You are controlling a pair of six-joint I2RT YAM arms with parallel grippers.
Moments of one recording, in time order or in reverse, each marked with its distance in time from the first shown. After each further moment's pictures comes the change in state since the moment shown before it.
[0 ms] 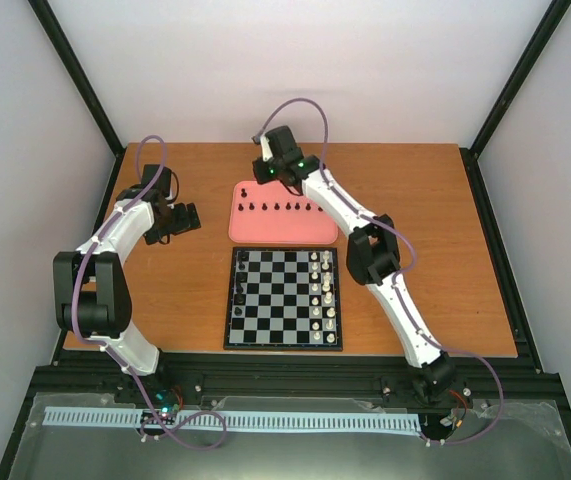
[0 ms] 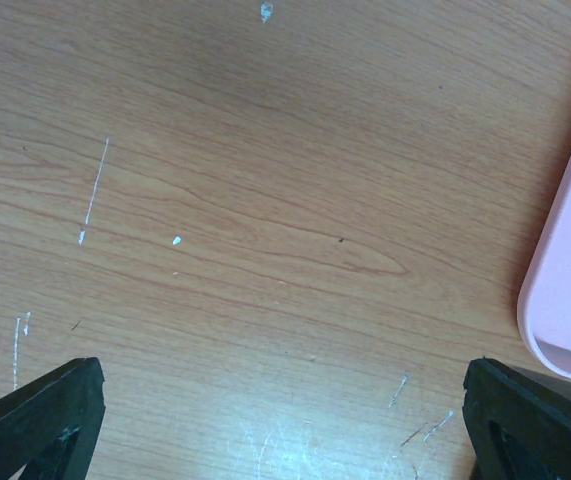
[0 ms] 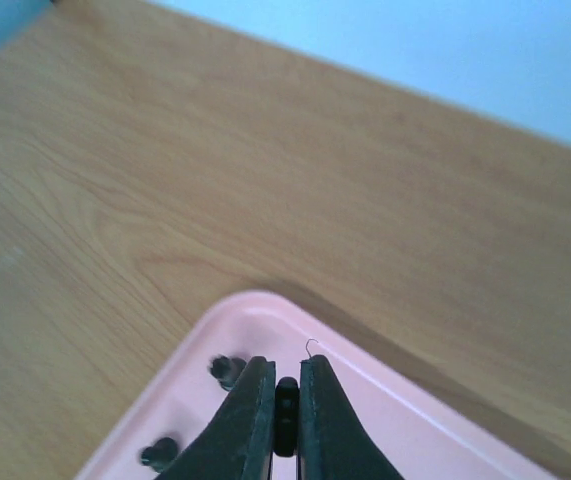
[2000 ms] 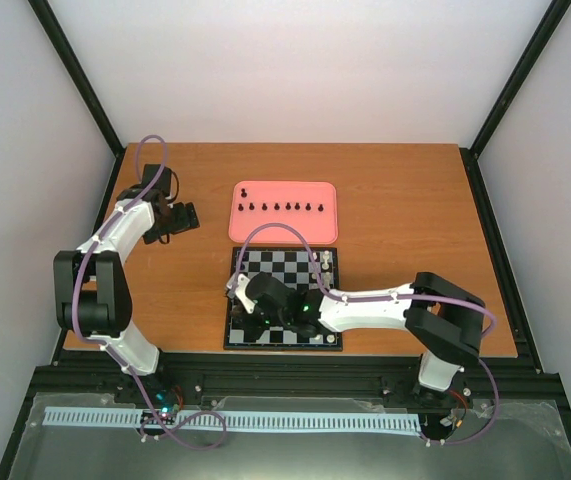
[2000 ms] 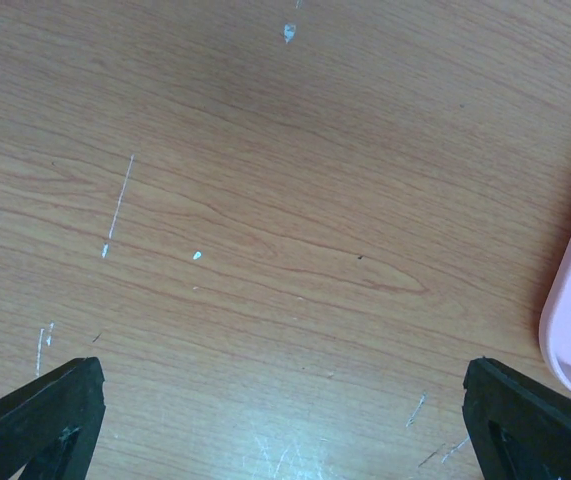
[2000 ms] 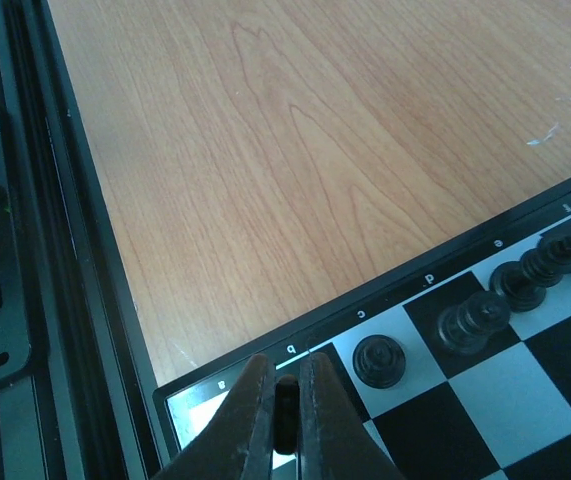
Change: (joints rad) left arm 0.000 0.007 0.000 0.016 -0.039 0.000; right arm 0.630 -0.967 -1.588 0.583 0.078 0.070
